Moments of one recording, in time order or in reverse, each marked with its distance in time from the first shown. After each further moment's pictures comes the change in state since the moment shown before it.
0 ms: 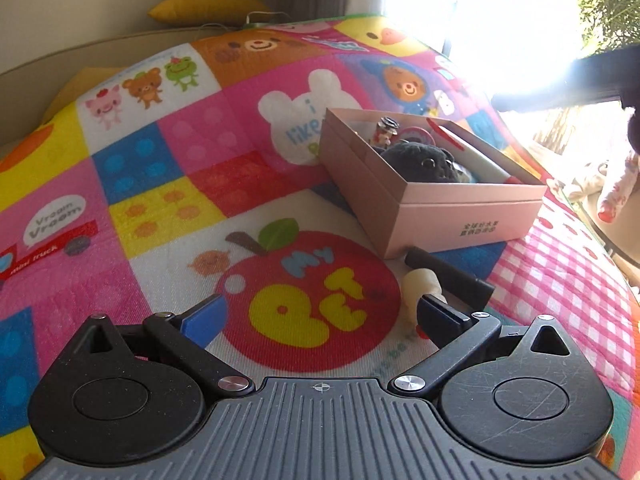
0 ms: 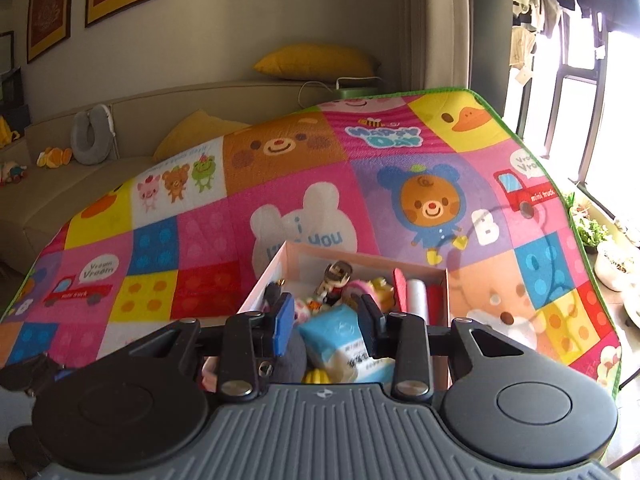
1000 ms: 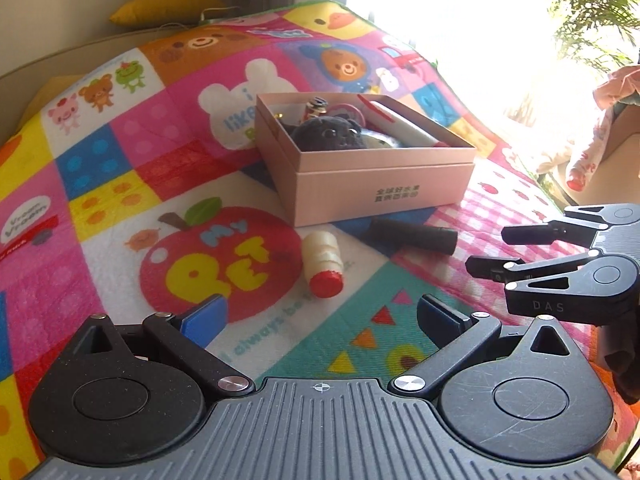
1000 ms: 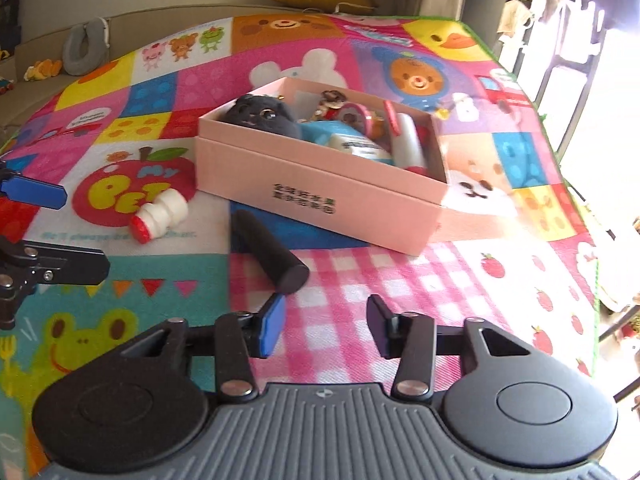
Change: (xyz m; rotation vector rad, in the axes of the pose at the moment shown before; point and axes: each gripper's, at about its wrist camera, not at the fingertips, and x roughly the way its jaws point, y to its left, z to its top) left arm -0.015 -0.058 -0.015 0.073 0.034 -0.060; right arm -0.018 0.016 -0.159 -0.081 0.109 -0.138
